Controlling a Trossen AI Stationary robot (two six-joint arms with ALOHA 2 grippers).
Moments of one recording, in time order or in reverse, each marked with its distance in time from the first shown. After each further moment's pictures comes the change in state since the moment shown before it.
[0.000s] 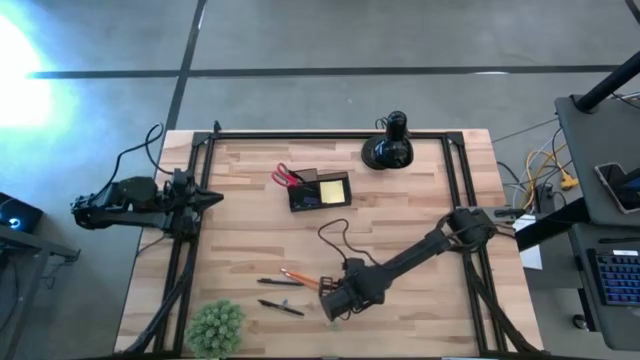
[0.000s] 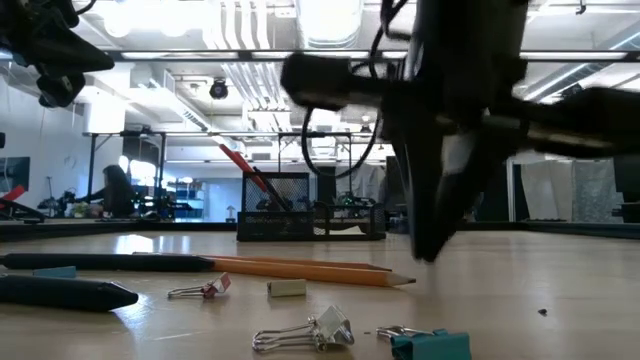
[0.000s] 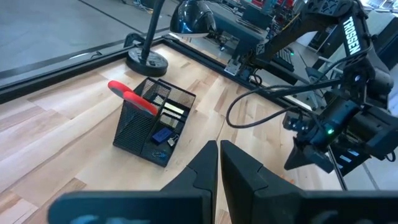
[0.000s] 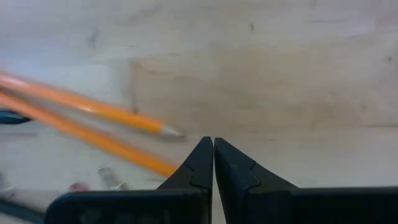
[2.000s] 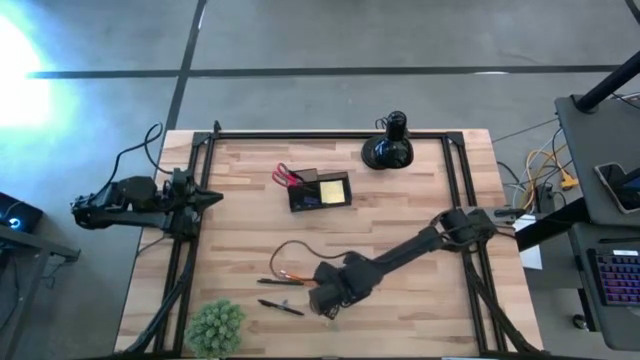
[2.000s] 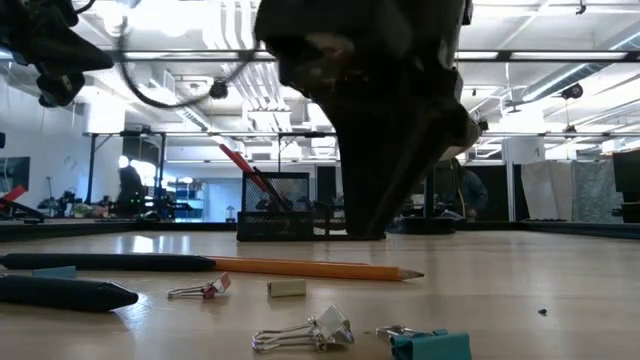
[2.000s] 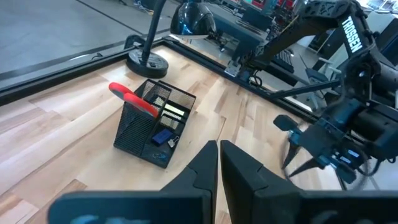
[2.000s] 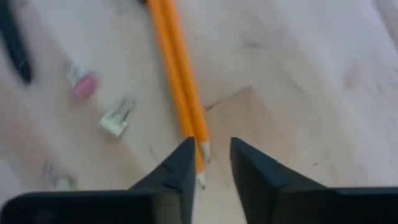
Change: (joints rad) left arm 0.000 -0.001 0.005 -0.002 -0.003 0.002; right arm -0.030 0.054 0.131 -0.046 -0.003 -1.135
